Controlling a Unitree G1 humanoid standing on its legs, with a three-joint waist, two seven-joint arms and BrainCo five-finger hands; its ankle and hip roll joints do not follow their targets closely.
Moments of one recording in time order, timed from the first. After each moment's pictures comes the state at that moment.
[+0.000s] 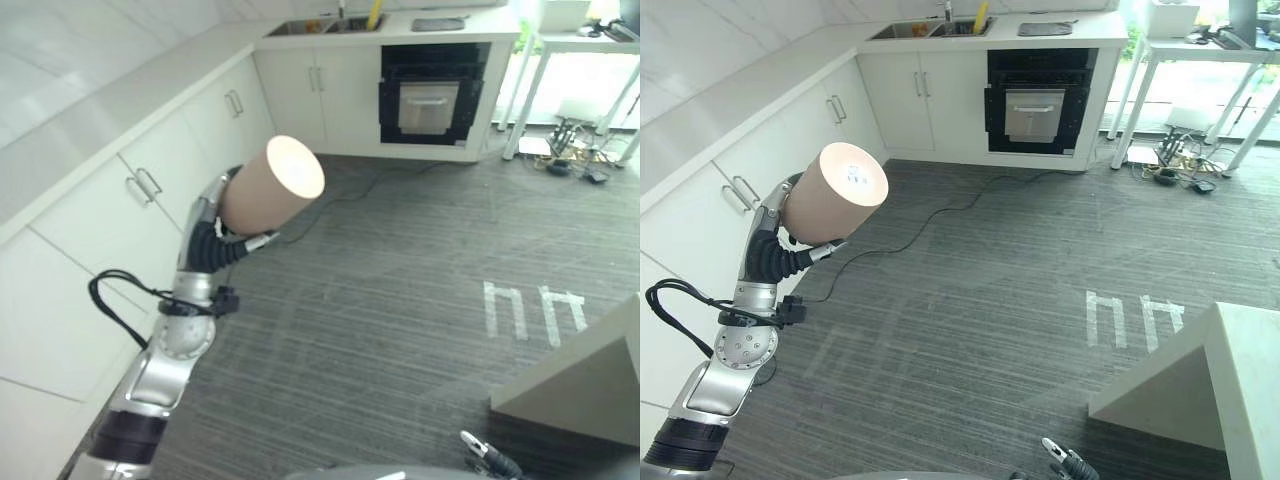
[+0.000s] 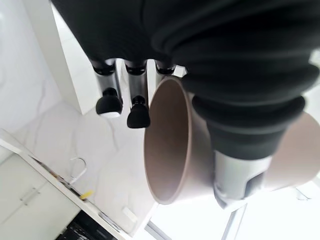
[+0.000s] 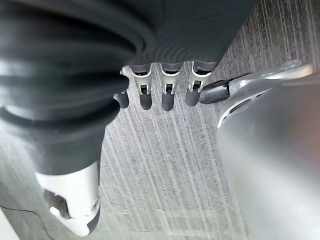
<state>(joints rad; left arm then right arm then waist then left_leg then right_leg) -0.05 0.58 -0.05 -0.16 0.22 -0.32 0.34 0.10 -0.28 0.03 1.13 0.61 0.00 0.27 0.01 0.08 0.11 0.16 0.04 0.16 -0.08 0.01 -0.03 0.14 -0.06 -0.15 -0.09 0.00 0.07</state>
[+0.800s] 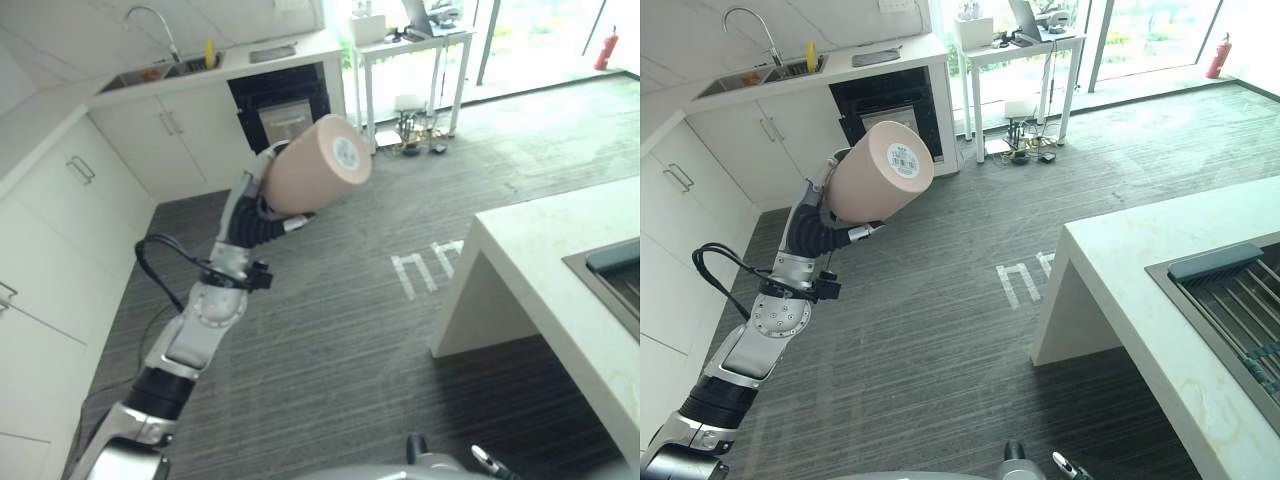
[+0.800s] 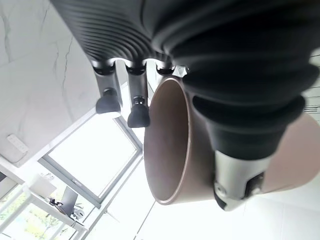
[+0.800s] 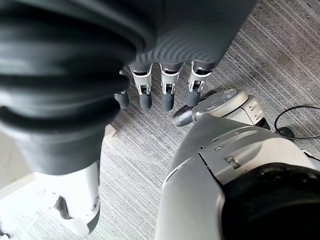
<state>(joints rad) -0.26 0.57 -0.20 -0.07 0.22 -0.33 0.34 0.16 -0.28 -0.05 1.13 0.61 -0.01 0.28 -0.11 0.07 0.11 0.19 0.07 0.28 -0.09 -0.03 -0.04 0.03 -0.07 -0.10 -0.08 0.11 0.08</state>
